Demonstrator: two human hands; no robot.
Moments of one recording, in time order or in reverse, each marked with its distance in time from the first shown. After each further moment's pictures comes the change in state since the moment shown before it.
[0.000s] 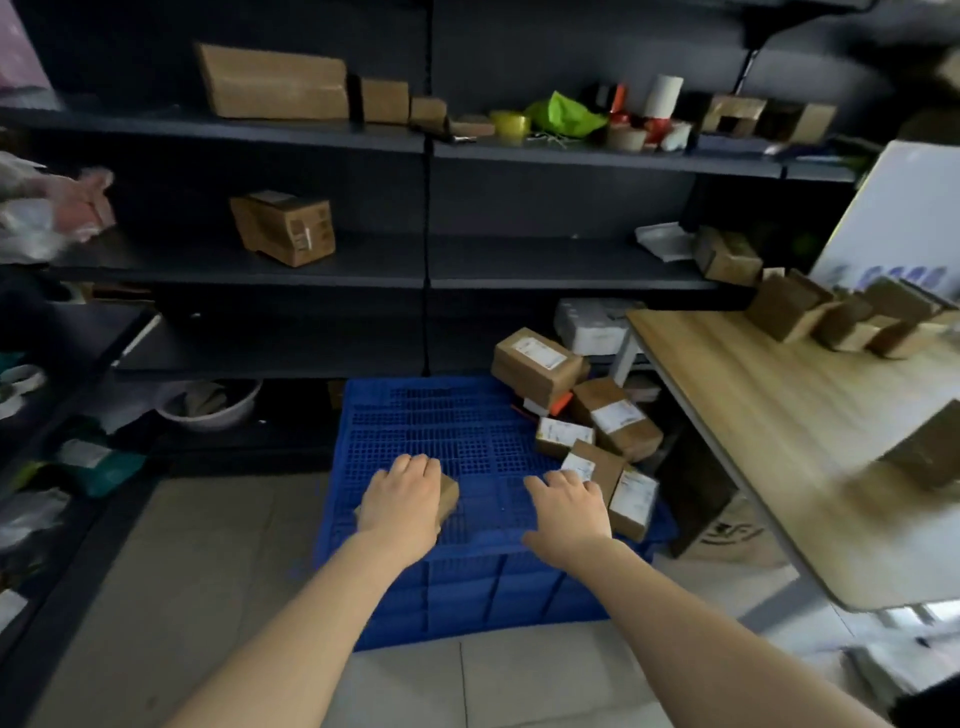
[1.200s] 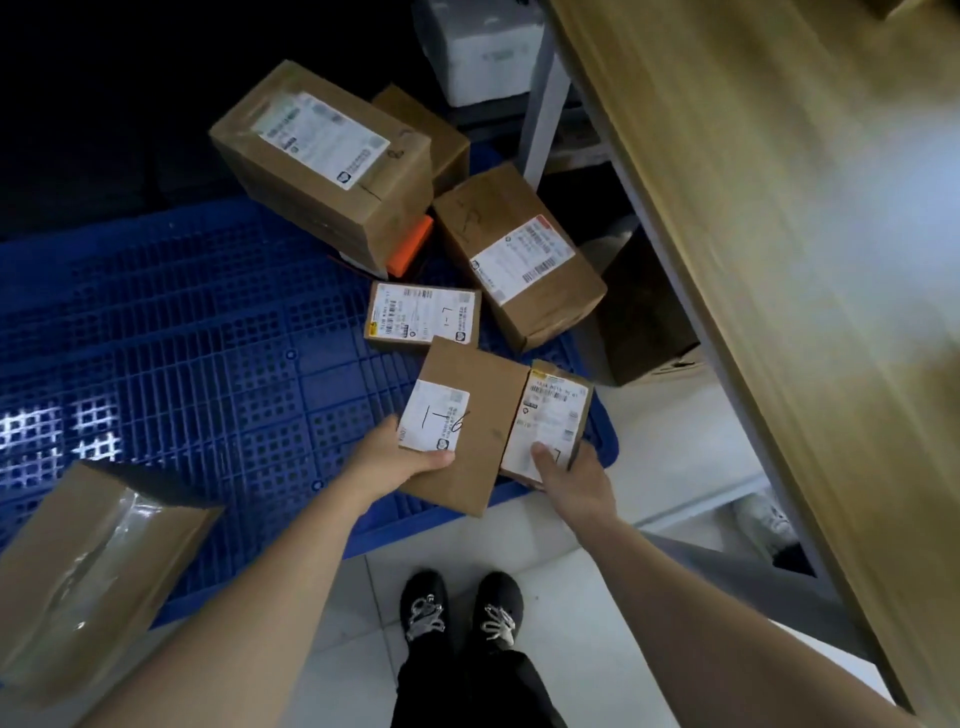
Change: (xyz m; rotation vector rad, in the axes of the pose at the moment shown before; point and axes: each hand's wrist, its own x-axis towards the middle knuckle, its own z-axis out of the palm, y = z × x) left_hand 0.349 0.189 0.280 -1.081 -0.711 -0.456; right_hand 0.222 0.294 0.276 1.053 -0.259 0.944
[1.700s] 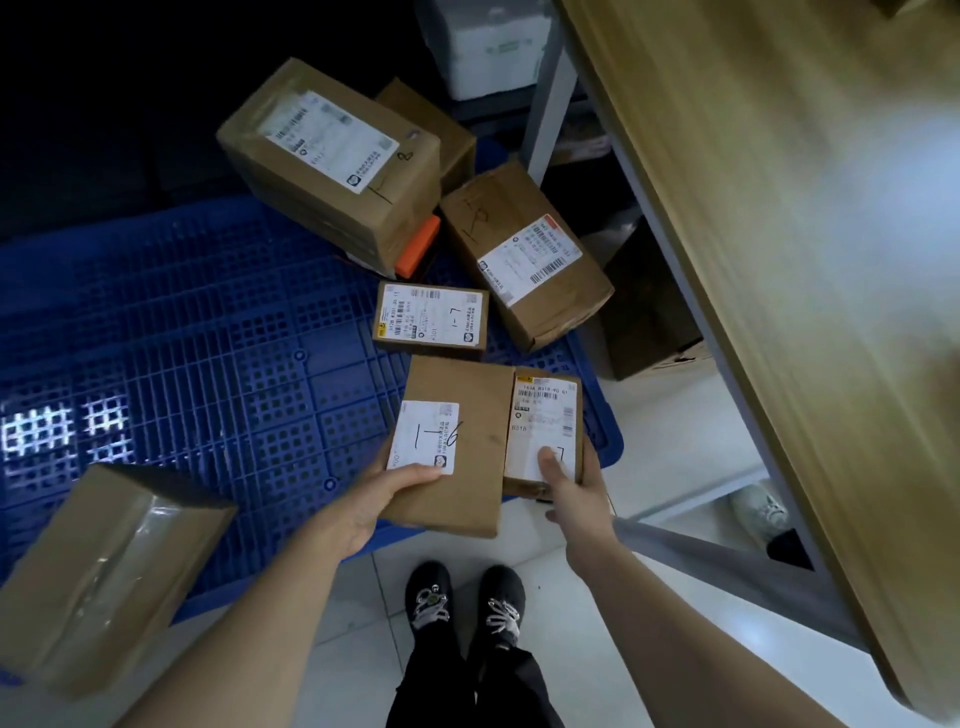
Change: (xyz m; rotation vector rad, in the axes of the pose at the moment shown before) left_hand -0.034 -0.018 -0.011 -0.474 -0.156 -0.079; right_hand -0.047 -0.011 0.006 0.596 -0.022 0.034
